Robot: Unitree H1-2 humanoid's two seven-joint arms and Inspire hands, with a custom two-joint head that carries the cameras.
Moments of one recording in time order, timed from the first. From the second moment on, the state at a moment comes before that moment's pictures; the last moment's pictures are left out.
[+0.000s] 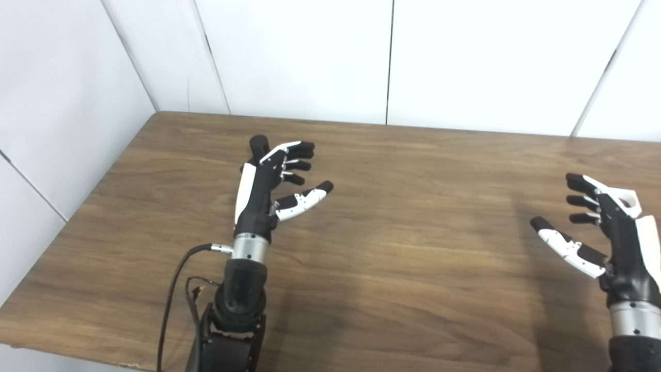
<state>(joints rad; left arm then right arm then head) -0.11 0.06 0.04 -0.21 0.30 0.11 0.10 -0.06 -0.17 -0.01 -0.29 -0.44 0.15 -0.08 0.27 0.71</state>
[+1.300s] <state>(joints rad) -0.29 0.33 -0.01 -0.20 0.89 0.45 0.04 -0.04 -0.16 -0.02 -0.31 -0.43 0.17 -0.08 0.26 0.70</state>
